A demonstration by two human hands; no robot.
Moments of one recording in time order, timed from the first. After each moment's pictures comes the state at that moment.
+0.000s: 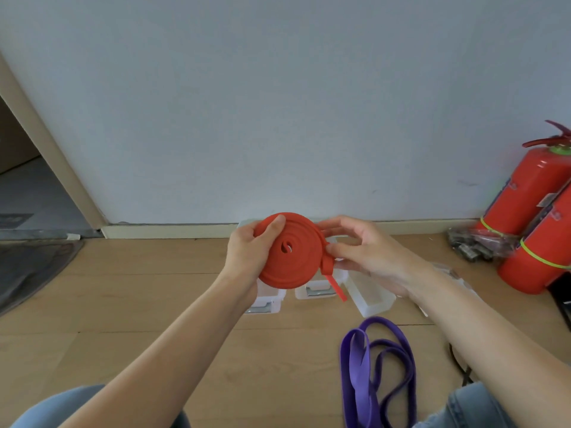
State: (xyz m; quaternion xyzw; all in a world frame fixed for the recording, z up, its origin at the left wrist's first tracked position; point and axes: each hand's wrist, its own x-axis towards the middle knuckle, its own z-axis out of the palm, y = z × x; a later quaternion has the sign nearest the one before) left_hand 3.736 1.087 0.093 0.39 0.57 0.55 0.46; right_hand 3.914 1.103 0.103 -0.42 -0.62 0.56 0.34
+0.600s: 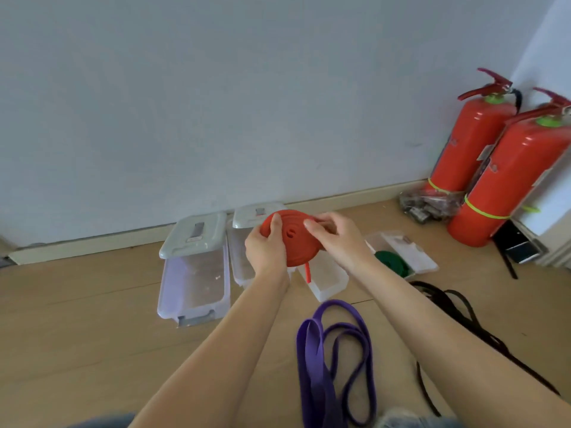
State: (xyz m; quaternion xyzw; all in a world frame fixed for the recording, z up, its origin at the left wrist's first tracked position) left_hand 3.892 1.185 0.009 0.31 0.64 0.57 0.42; right_hand 4.004 1.167 0.030 -0.60 -0.53 0.43 0.42
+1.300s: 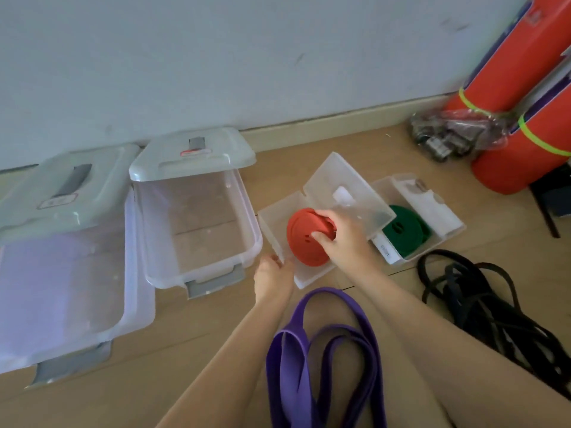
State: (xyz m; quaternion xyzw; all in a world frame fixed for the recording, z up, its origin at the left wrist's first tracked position) left_hand 3.944 1.278 -0.253 0.39 0.72 0.22 0.52; right_hand 4.074 1.298 -0.228 -0.71 -0.59 0.27 0.27
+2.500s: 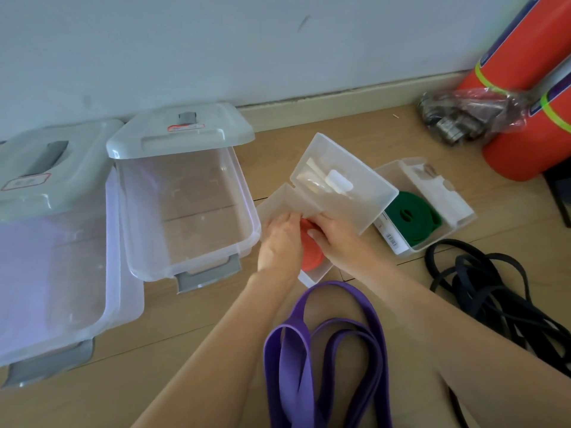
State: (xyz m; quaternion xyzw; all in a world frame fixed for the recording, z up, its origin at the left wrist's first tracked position) left_hand 3.955 1.315 -0.264 0.75 0.61 0.10 0.24; right_hand 4.078 1.309 -0.271 -0.64 -0.70 0.29 0.13
